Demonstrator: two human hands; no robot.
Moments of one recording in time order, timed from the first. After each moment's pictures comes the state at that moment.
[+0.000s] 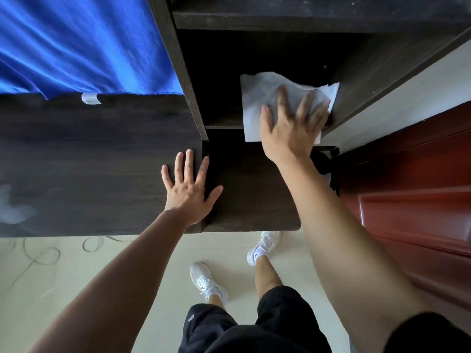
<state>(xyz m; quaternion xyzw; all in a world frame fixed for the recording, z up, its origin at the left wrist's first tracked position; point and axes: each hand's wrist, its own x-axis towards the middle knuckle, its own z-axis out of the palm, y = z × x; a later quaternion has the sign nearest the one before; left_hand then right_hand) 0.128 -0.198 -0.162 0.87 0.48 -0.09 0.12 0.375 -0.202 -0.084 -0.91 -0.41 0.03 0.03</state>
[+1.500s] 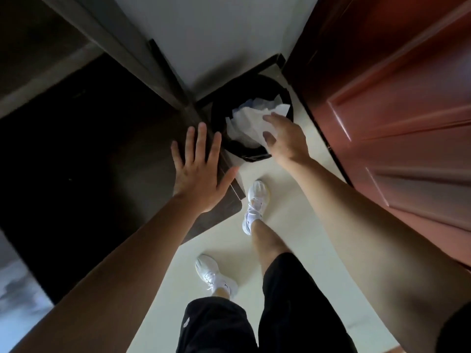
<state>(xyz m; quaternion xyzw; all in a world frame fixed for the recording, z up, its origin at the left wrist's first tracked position) 0.352 -0.293 -0.300 0.97 0.20 -0.12 0.06 0.533 -0.427 -0.310 -0.90 -0.22 0.28 0.25</state>
